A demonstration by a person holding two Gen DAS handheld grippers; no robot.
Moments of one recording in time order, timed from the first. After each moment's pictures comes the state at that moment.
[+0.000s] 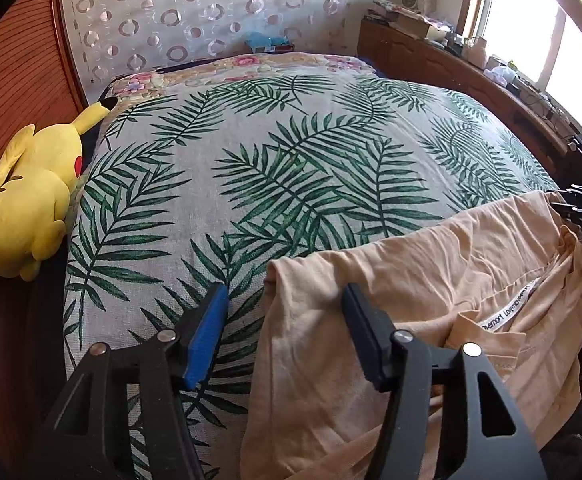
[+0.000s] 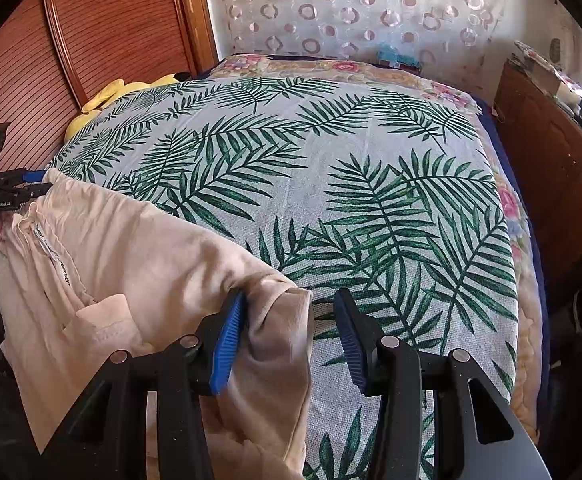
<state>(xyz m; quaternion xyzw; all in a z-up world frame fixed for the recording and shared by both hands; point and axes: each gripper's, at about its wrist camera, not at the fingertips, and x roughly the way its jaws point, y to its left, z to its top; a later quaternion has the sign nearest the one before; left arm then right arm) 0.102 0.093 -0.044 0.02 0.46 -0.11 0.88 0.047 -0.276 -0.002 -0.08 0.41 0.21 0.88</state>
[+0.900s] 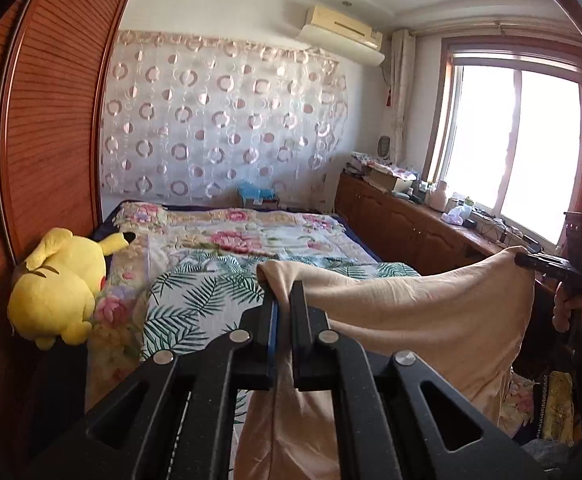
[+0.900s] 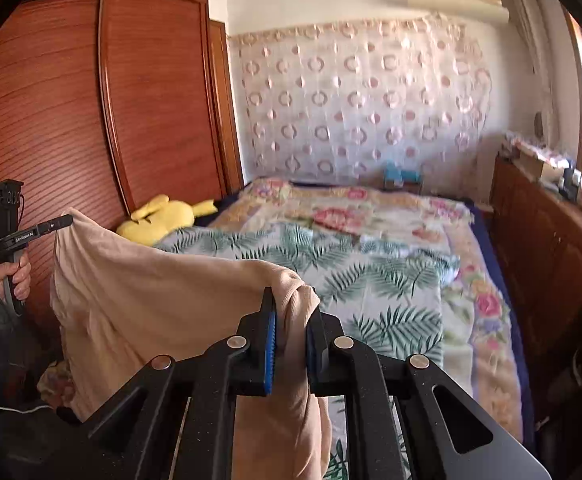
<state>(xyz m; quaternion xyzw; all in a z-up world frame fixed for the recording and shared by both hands) -0.022 0.126 0.139 -0.06 0.19 -0.13 0.97 -0.092 -0.314 0.163 -0.03 0.19 0.24 0.95</state>
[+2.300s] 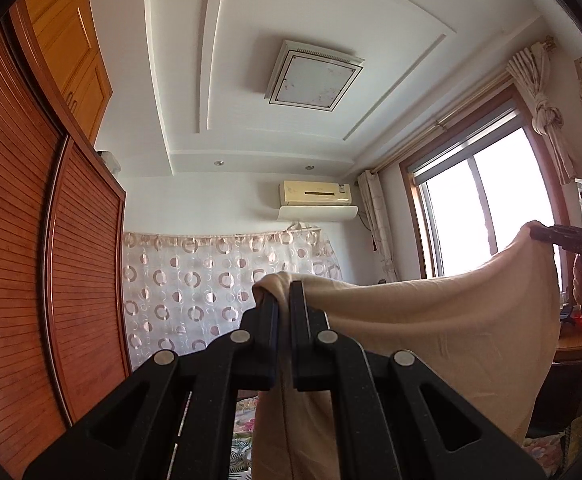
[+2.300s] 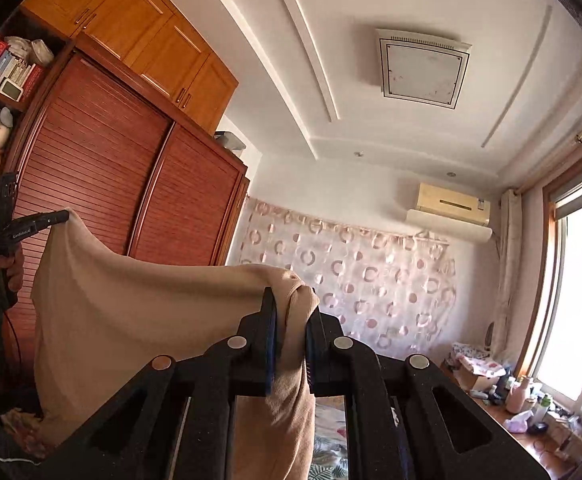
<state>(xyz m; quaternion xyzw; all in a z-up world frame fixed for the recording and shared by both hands) -0.176 0.123 0.399 0.03 -0.12 -0.10 0.99 -0.330 -0.320 0.271 -0.13 -0.12 0.19 0.96</state>
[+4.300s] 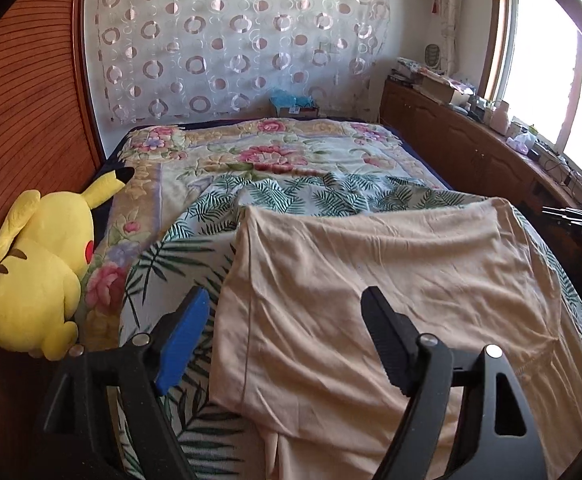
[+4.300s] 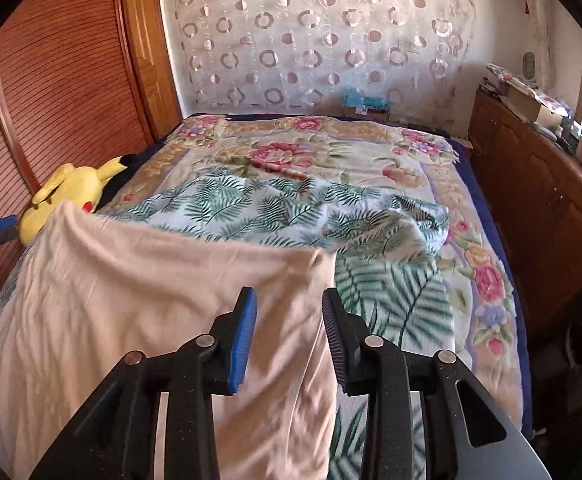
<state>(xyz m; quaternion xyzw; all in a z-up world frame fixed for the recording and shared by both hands) 0.229 0.124 0.009 -0.01 0.37 -0.08 0.92 0.231 -0.260 0.034 -0.04 0.34 0.17 0.92</state>
